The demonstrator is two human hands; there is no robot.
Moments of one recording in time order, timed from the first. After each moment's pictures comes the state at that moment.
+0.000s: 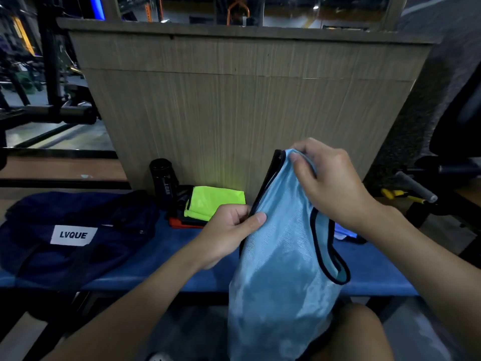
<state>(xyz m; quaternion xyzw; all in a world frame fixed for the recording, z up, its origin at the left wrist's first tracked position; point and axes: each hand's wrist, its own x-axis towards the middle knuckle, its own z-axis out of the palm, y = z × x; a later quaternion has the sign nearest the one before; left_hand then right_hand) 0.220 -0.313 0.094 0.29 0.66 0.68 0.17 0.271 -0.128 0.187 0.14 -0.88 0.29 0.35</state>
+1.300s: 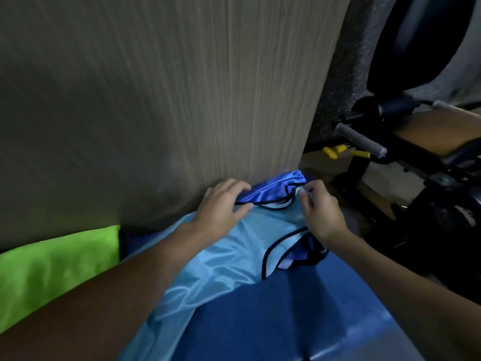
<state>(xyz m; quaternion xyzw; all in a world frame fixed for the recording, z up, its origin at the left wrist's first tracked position) -0.030 0.017 -0.055 0.49 0.82 0.30 -0.04 0.119 0.197 -0.059 -0.31 -0.86 0.33 0.24</state>
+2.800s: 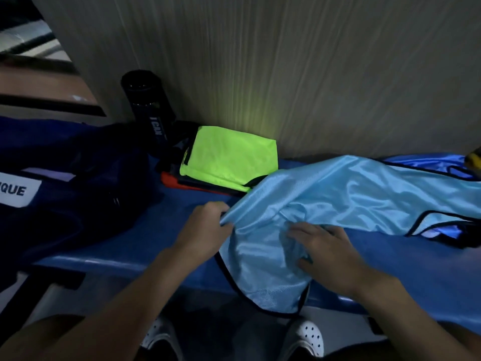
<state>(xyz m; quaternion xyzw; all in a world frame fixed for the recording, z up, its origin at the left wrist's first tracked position) 0.067 -0.335 -0.103 0.13 0.93 0.35 0.06 0.145 -0.096 -0.086 0.10 -0.99 0.06 -0.09</state>
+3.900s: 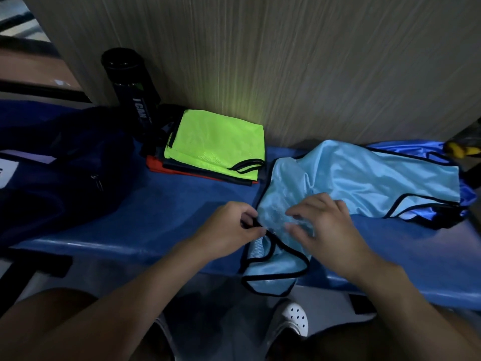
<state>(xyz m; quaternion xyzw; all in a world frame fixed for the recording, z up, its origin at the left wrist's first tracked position) 0.097 -0.285 -0.102 0.16 0.86 0.44 0.20 0.160 -0.075 -0.082 0.09 -0.98 0.15 0.09</state>
